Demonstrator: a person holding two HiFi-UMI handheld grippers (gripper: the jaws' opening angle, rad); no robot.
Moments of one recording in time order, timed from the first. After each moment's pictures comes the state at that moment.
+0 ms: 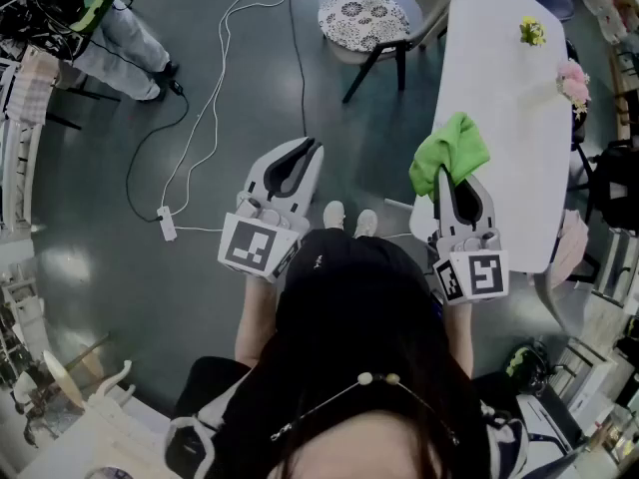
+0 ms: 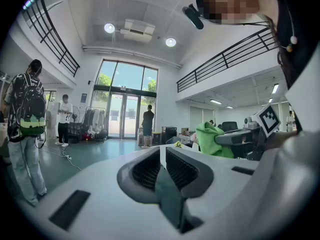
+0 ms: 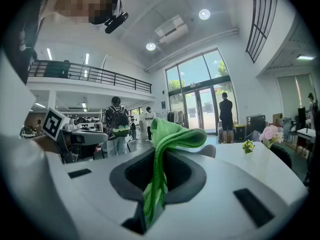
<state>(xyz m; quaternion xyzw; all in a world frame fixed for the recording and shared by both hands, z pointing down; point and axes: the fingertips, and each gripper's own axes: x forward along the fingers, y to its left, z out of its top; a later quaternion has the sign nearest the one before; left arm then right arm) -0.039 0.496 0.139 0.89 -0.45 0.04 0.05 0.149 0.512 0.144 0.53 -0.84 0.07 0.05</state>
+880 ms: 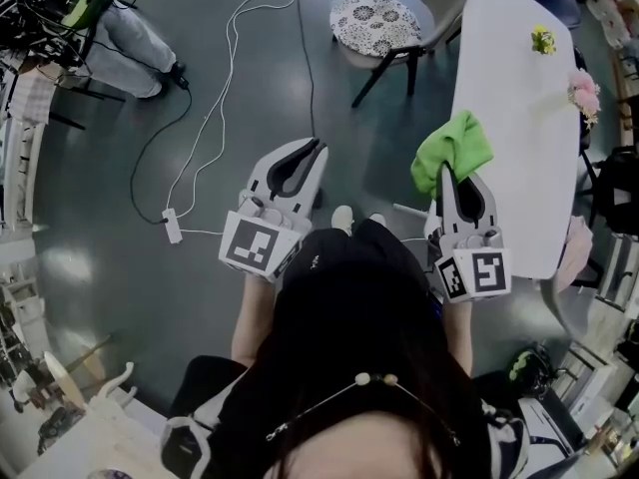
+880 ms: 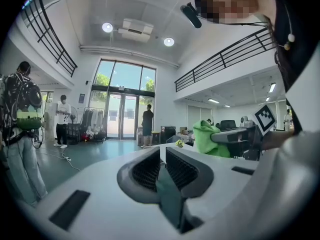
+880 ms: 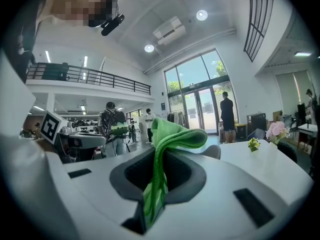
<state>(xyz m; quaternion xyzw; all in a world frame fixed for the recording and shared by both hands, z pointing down) -0.074 0.487 0.144 0.89 -0.44 0.05 0.05 0.111 0.496 0.147 0.53 -0.84 0.08 0.04</state>
